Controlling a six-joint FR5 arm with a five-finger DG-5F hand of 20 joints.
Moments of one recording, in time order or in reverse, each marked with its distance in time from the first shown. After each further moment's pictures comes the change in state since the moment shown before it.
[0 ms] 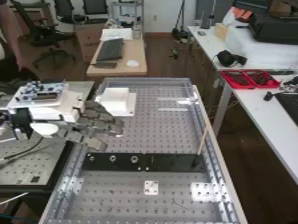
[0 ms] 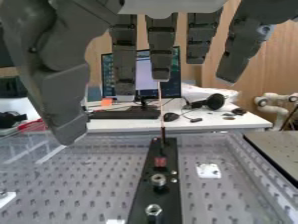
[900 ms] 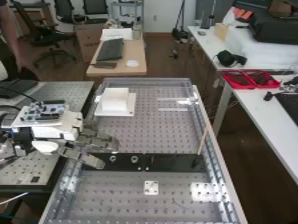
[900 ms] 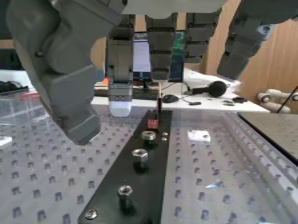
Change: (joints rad) arm -0.046 -0.098 -0.034 0.068 -0.063 -0.128
